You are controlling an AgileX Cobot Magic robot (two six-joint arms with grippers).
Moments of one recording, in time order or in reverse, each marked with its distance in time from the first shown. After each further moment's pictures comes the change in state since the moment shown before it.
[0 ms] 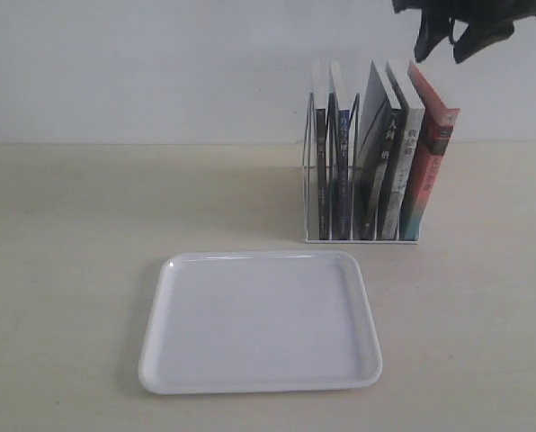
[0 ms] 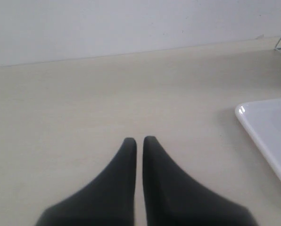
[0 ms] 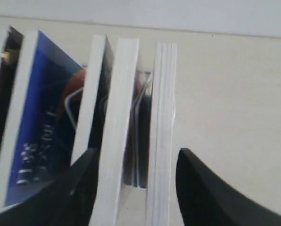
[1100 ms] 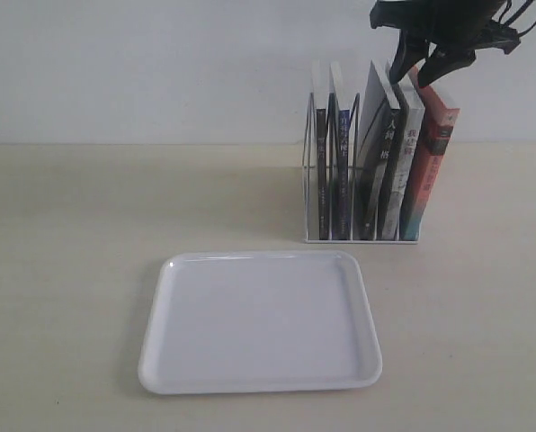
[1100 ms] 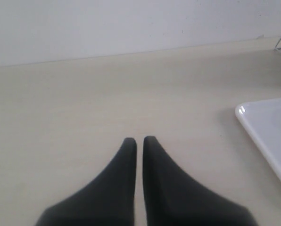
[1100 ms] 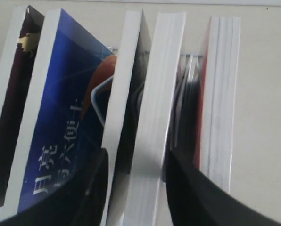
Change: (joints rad) left arm 0.000 0.000 0.000 0.000 0.000 0.000; right arm 0.000 0.082 -0.006 0.131 0.000 -0.009
